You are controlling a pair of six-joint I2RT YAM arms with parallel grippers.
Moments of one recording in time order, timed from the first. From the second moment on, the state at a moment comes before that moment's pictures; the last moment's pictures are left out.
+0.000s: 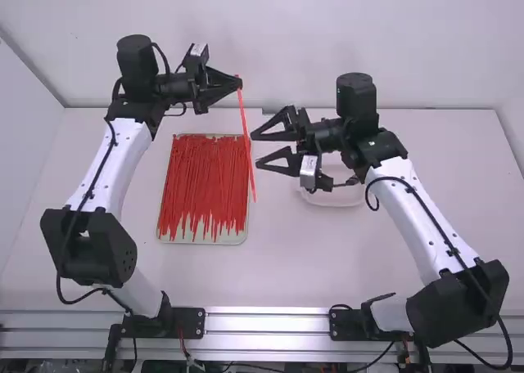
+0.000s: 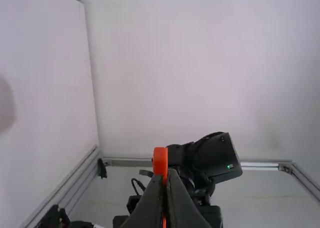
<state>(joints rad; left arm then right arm) -0.01 1.71 1.61 -0.05 1.35 -1.35 0.34 1.49 1.37 -0.30 -1.49 -1.84</state>
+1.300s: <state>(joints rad) -0.04 1.71 1.61 -0.05 1.31 -1.40 0.39 1.49 1.37 -0.30 -1.55 -1.83</state>
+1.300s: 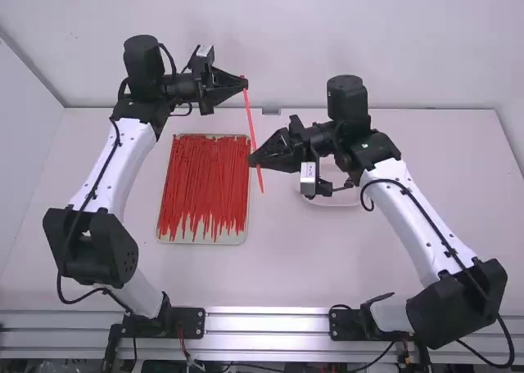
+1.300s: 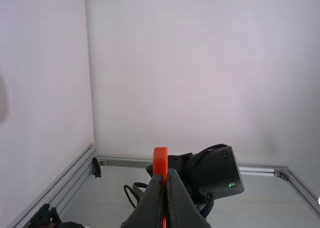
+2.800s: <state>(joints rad) -0.04 1.71 1.61 -0.32 1.30 -0.26 0.37 1.49 1.37 0.20 -1.19 0.08</state>
